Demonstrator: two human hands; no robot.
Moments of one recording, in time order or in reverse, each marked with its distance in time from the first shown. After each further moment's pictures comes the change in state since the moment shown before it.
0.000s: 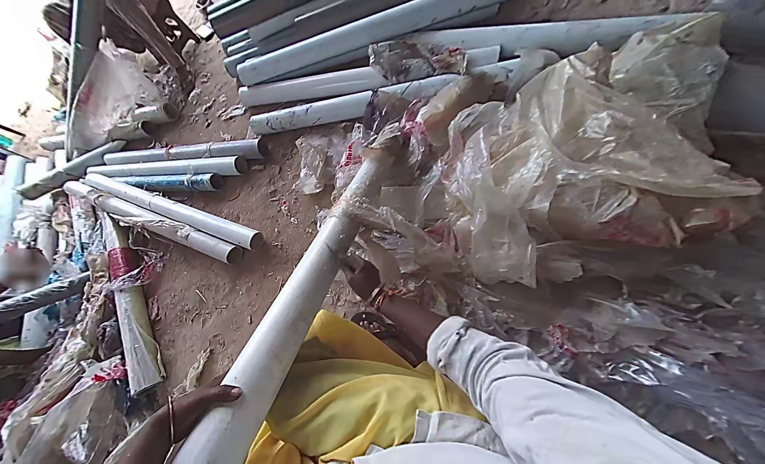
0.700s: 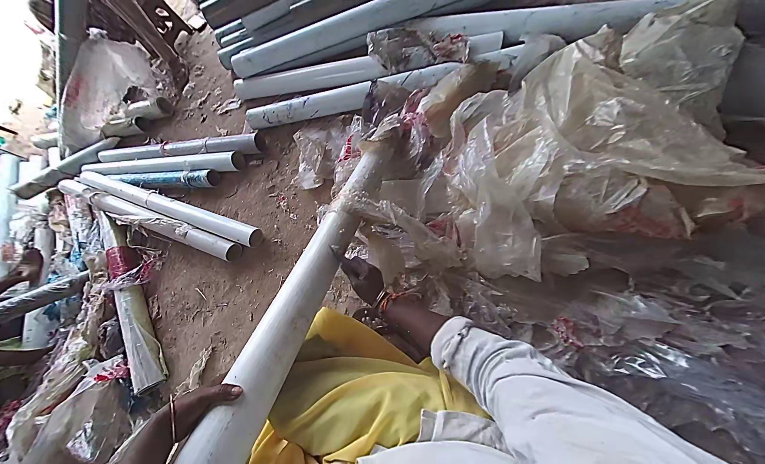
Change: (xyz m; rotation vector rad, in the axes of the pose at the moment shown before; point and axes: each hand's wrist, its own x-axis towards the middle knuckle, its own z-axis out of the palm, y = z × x) left_hand 0.003 0.000 -0.004 0.001 -0.028 0.014; right_hand -0.009 0.025 0.020 0.060 0.124 -0.163
